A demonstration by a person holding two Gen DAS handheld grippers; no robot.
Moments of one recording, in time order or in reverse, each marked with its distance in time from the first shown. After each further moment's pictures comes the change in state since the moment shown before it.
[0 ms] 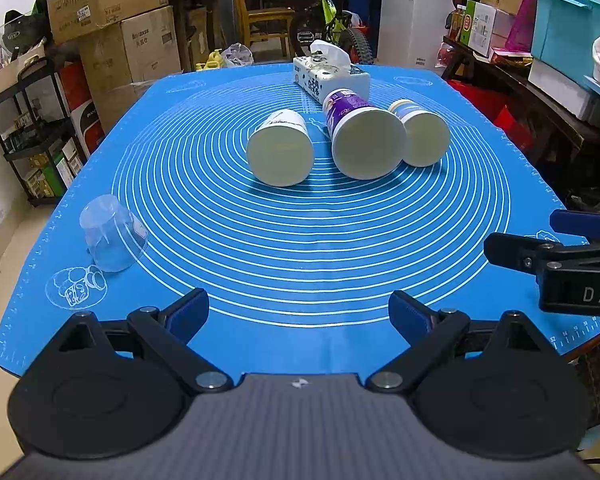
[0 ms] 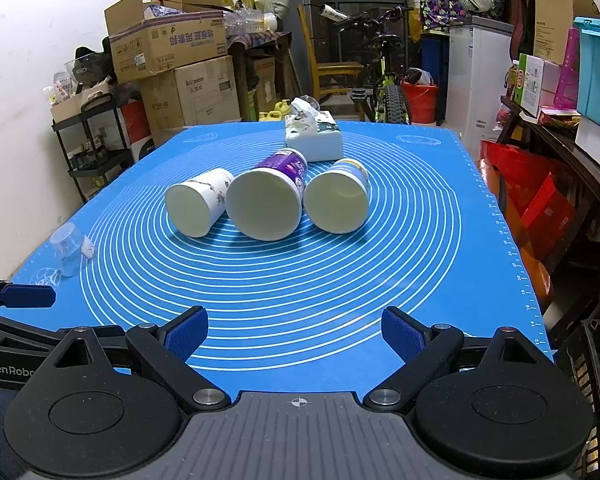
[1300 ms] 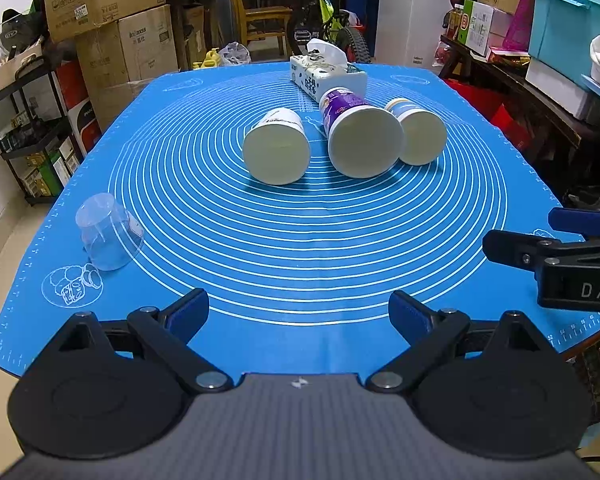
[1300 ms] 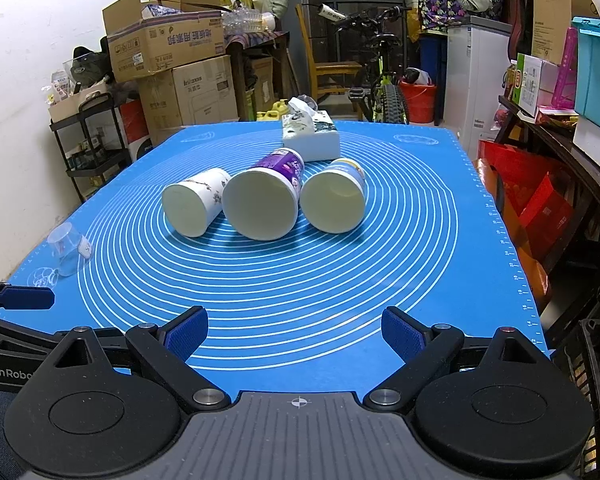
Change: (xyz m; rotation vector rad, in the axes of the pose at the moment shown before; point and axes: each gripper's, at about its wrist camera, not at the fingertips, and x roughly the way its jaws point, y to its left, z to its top) left arm 0.002 -0.002 0.000 -0.001 0.006 -0.007; right arm 0.000 0.000 0.001 -0.001 0.003 0.000
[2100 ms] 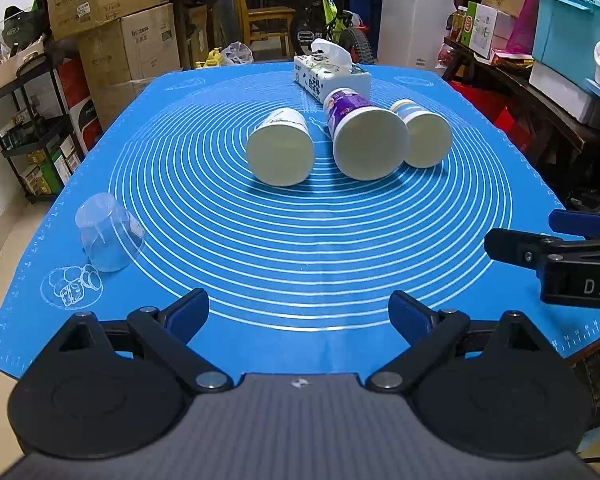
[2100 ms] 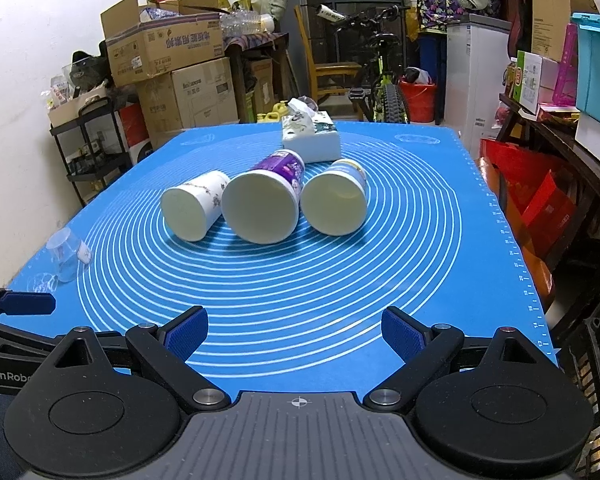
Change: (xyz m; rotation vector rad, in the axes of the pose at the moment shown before) left arm 0.005 0.005 0.002 -0.014 -0.006 0.001; right arm 0.006 -0.006 0.001 0.017 -0.007 0.005
